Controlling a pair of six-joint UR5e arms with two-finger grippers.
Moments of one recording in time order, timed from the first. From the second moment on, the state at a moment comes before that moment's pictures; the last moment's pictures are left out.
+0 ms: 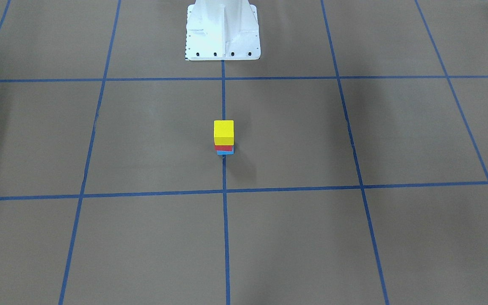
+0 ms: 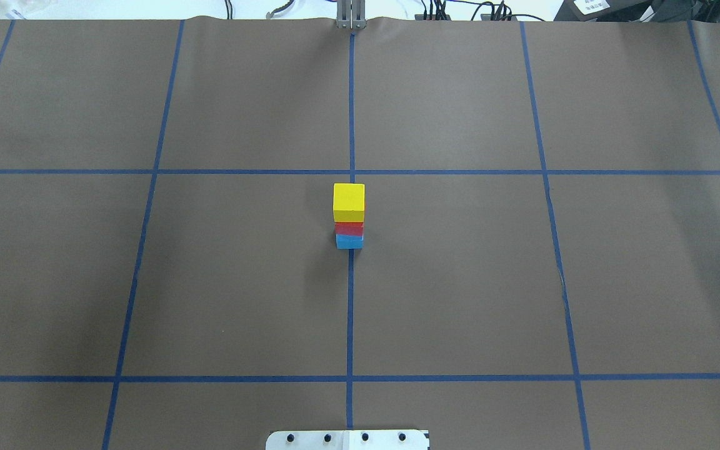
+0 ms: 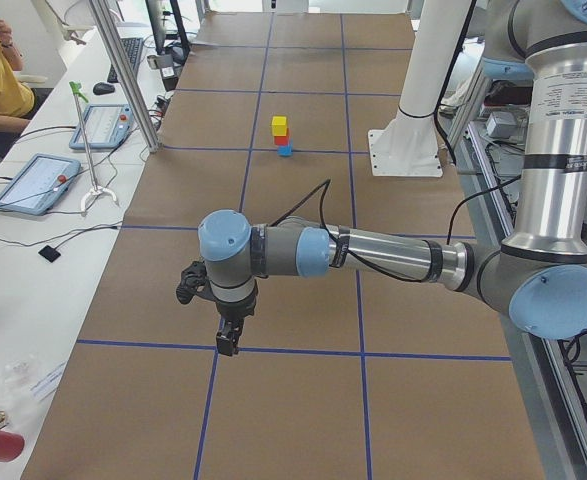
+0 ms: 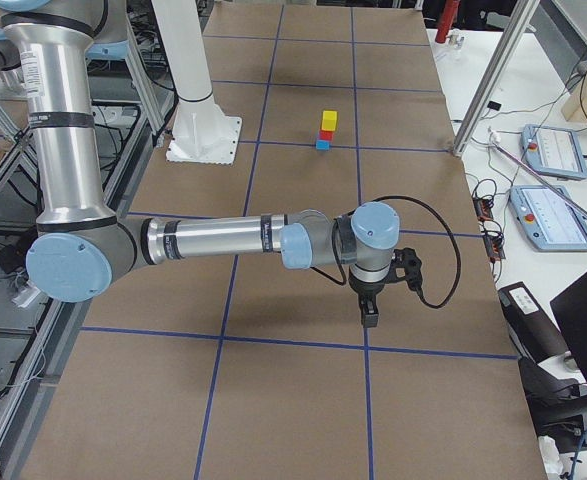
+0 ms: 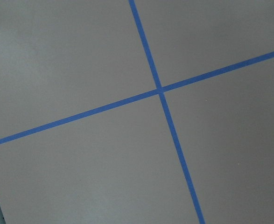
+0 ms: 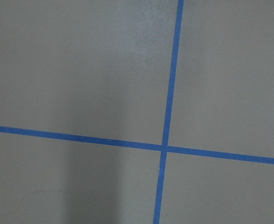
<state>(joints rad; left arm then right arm) -1.62 -1.58 -1.69 -1.47 -2.25 0.17 1.54 -1.49 1.60 -1.52 2.33 0.03</state>
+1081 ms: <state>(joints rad) -1.62 -1.52 -1.67 -1.59 -2.28 -0.05 1.55 -1.48 1.60 -1.53 2.33 0.03</state>
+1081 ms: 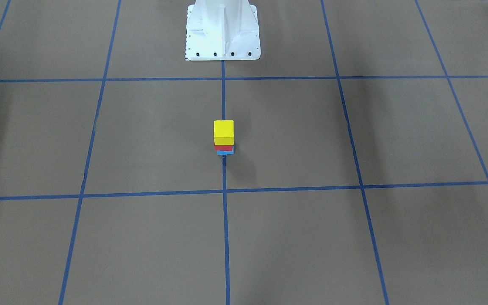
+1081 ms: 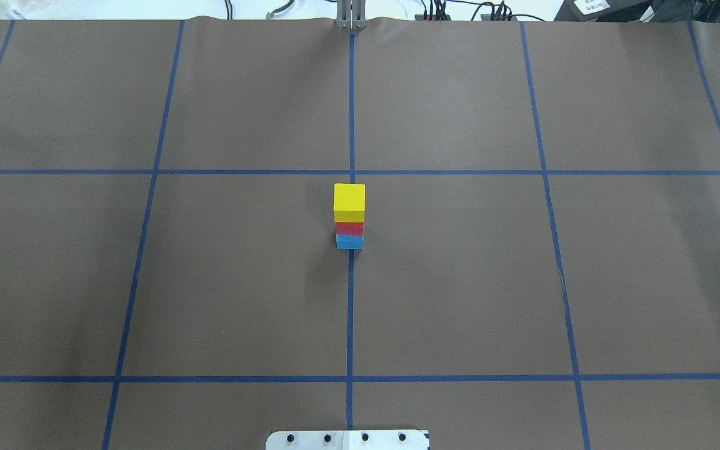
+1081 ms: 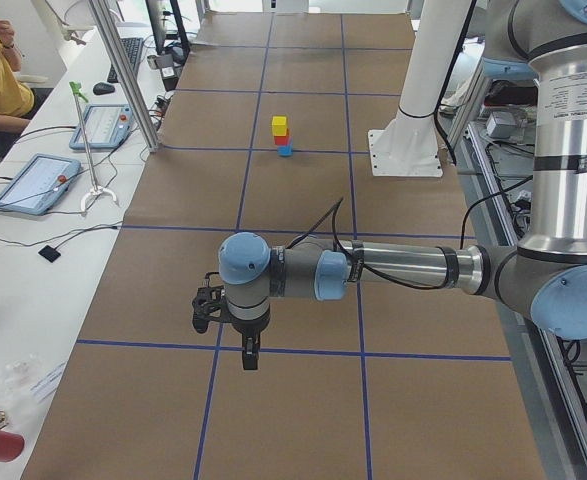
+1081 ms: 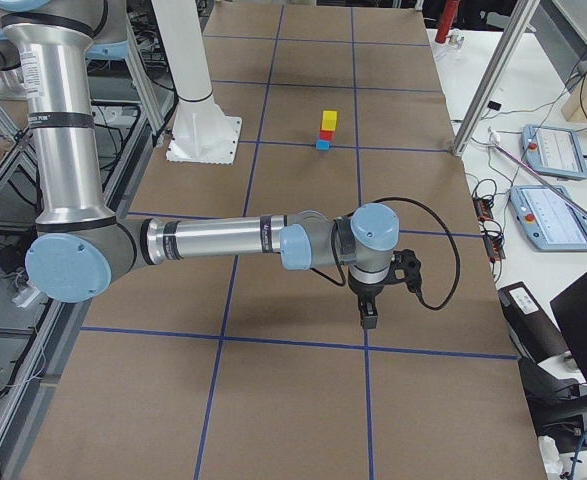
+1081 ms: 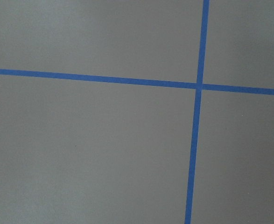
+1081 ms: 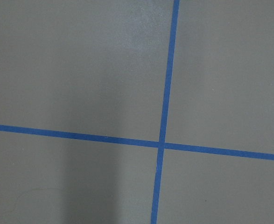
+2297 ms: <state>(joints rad) -1.61 -1.50 -1.65 -1.65 -2.28 -0.05 1.56 -1.54 1.66 -1.67 2.26 -0.07</state>
